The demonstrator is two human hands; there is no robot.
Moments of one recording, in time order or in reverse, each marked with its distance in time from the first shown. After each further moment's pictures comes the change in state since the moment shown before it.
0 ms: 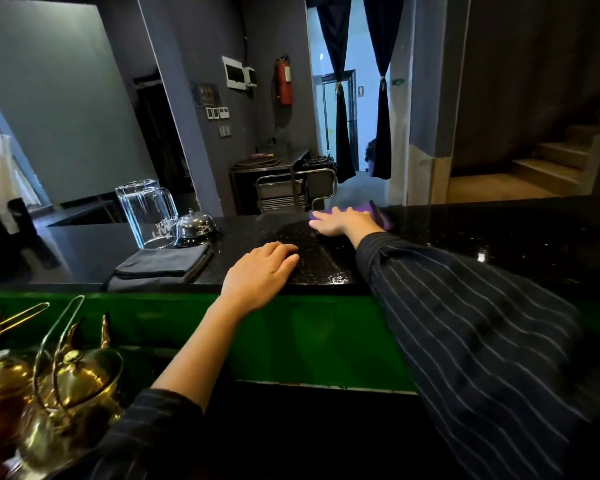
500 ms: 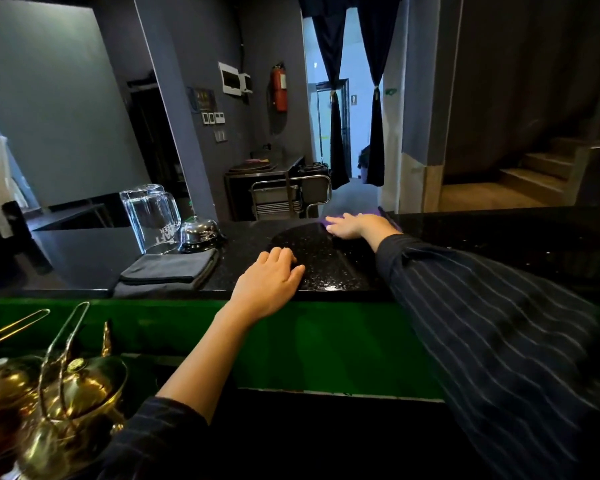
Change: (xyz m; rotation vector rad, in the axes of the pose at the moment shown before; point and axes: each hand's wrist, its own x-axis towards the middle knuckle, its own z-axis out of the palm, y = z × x) left_hand 0.000 -0.003 -0.003 -0.002 -0.073 -0.058; right_hand 0.026 0.020 -0.001 0.012 -0.052 0.011
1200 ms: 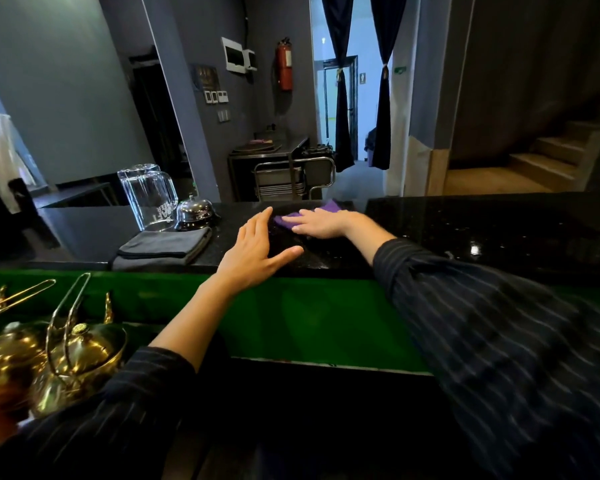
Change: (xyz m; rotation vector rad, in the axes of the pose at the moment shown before) left_hand -0.005 -0.001 -0.004 -0.179 0.107 -0.030; right_hand -0.076 -0.030 0.007 -0.034 -0.046 -0.368
